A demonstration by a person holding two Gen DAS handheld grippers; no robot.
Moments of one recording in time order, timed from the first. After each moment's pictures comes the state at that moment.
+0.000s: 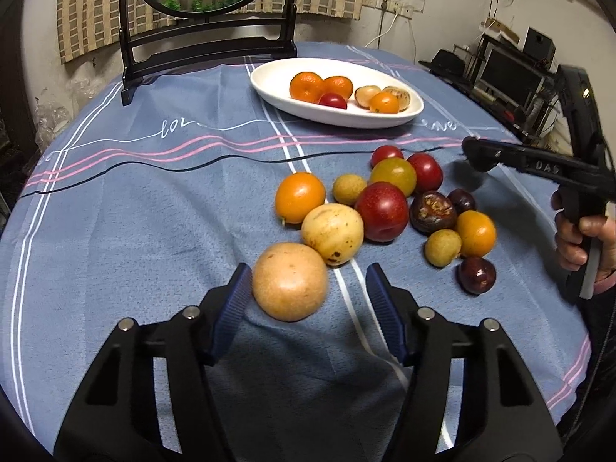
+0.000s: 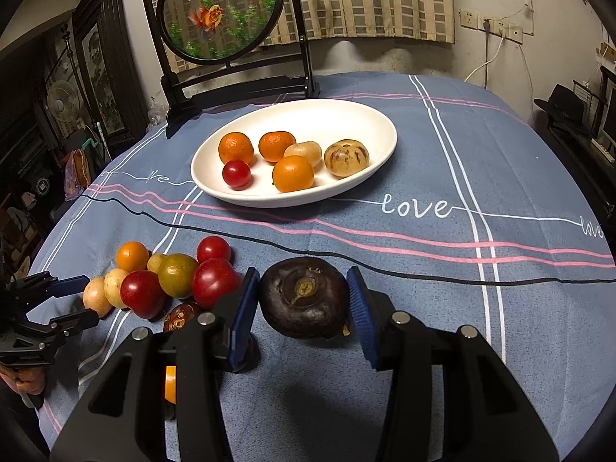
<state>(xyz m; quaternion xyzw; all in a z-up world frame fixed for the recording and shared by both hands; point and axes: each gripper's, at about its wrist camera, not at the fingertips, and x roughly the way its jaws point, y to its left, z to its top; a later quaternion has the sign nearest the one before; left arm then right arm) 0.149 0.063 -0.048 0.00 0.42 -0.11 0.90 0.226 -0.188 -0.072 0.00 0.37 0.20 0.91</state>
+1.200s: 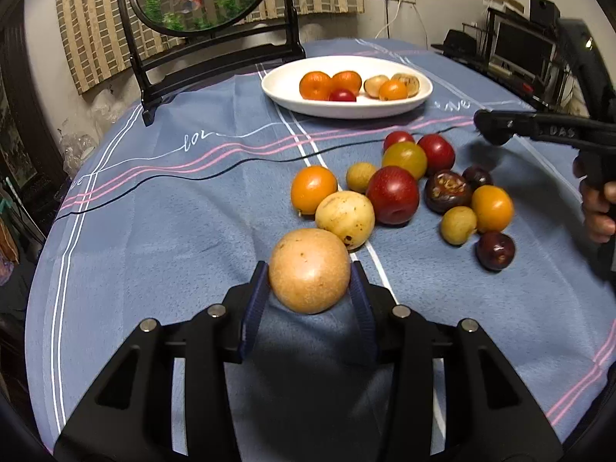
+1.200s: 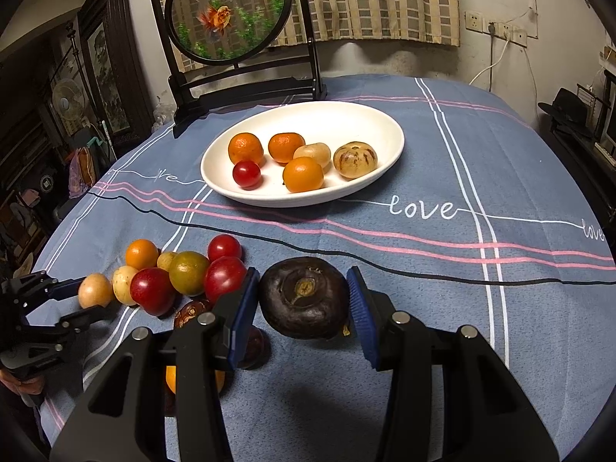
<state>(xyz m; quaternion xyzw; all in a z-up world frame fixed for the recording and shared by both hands) 0.132 0.052 -0.038 0.07 0.41 -0.07 0.91 0.219 -0.186 -0.066 0.00 0.36 0.21 0.91</state>
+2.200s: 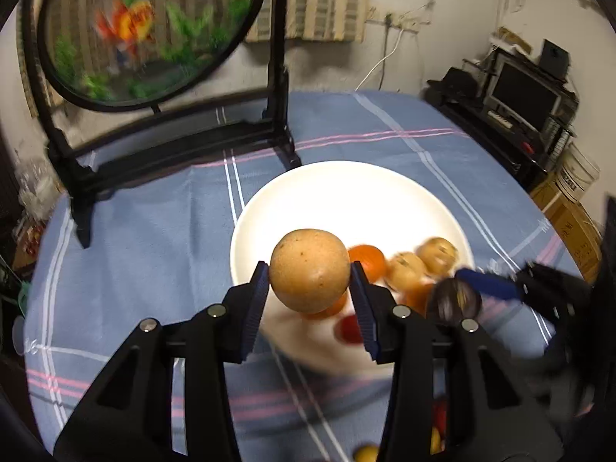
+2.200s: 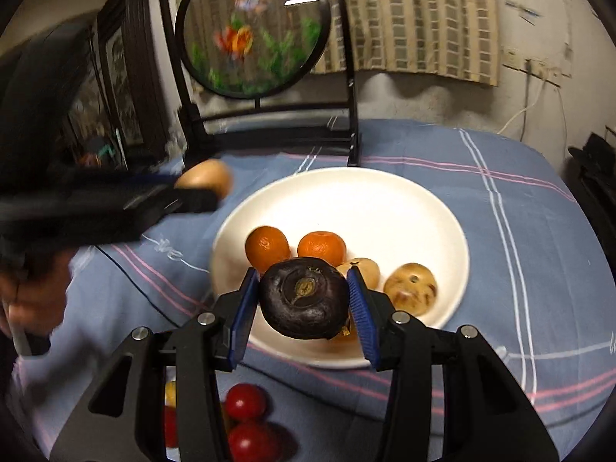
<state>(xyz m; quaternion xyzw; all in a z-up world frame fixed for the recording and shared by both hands) 0.393 0.031 0.028 0.02 0.41 -0.12 0.90 0.323 -0.110 -0.038 -0.03 0.33 0.24 0.91</state>
